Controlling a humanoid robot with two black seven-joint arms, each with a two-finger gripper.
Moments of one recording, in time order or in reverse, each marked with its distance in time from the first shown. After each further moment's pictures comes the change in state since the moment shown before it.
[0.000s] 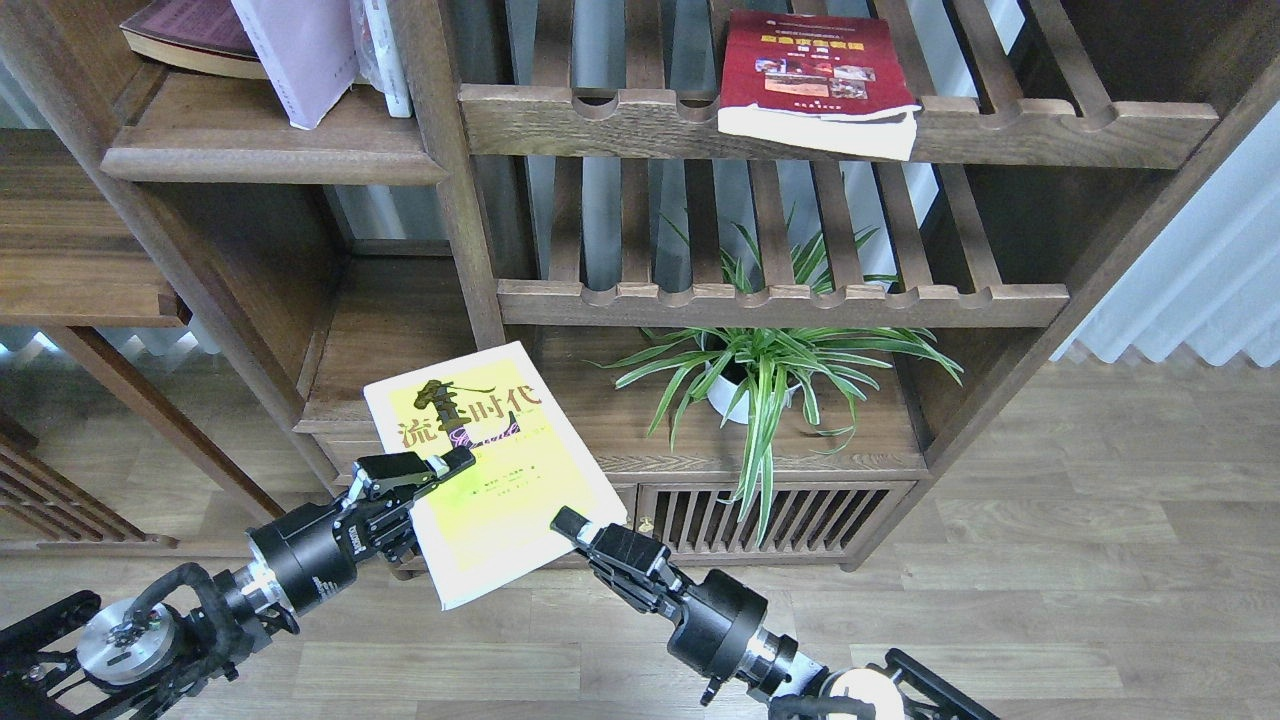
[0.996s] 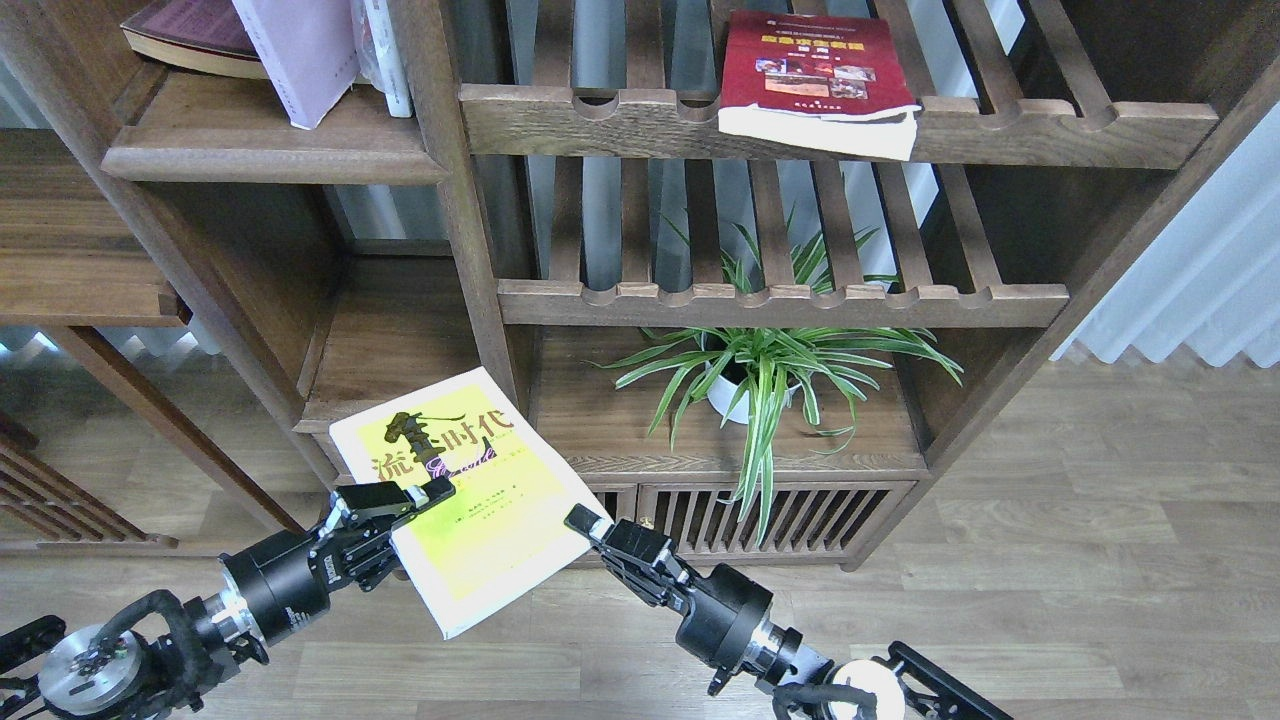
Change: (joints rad) left arm 0.035 0.079 0.031 -0.014 0.004 0.000 -0.005; right arm 0.033 -0.003 0.012 -0.081 0.005 0.000 0.005
